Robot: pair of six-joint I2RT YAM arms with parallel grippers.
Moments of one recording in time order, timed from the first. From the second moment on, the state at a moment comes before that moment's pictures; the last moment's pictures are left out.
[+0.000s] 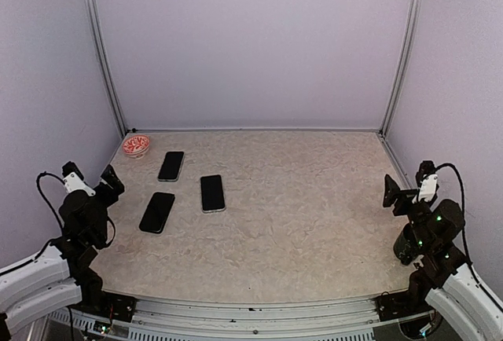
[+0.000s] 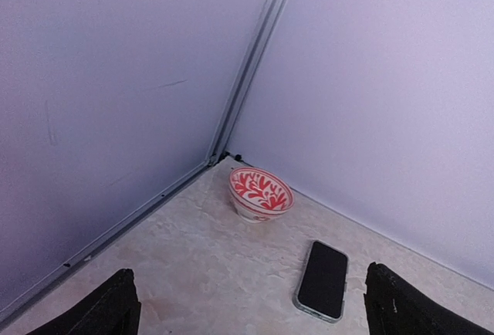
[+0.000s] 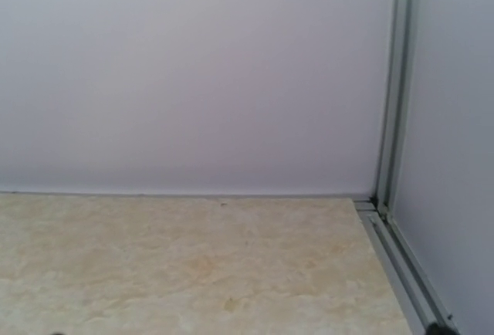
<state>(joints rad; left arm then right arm) -0.43 0.60 0.12 0.51 -0.79 -0.36 0.28 0.27 0.07 0.31 0.25 -0.04</state>
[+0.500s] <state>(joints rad) -0.39 0.61 0.09 0.42 -1.15 -0.47 0.28 0.26 0.05 0.29 0.32 -0.02</state>
